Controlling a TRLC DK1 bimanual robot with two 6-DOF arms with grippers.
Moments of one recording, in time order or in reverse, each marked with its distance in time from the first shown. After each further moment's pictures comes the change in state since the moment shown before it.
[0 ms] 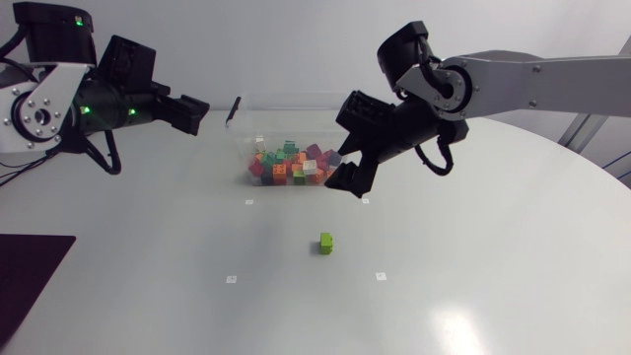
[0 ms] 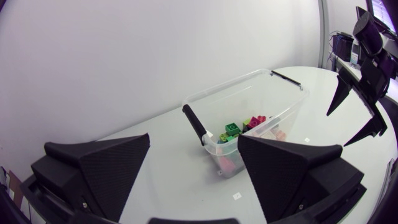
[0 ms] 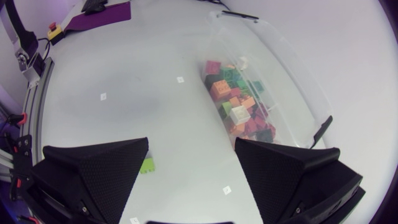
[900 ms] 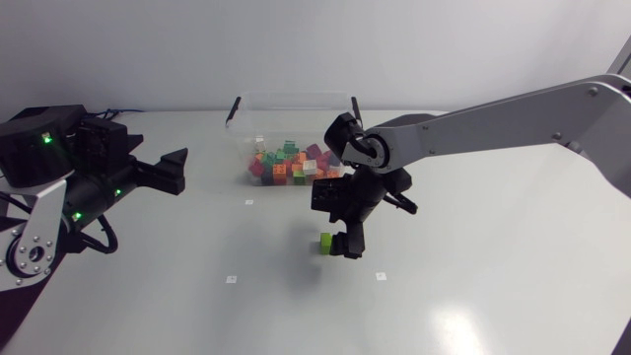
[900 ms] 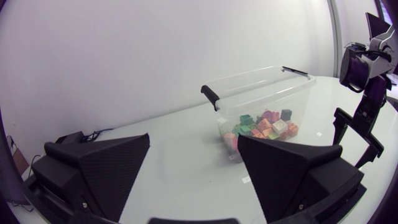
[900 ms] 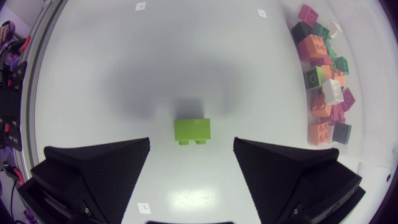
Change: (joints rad) left arm 0.019 -0.222 -0.517 0.455 -0.106 -0.066; right arm 0.112 0.245 -0.011 -0.151 0.143 -0.228
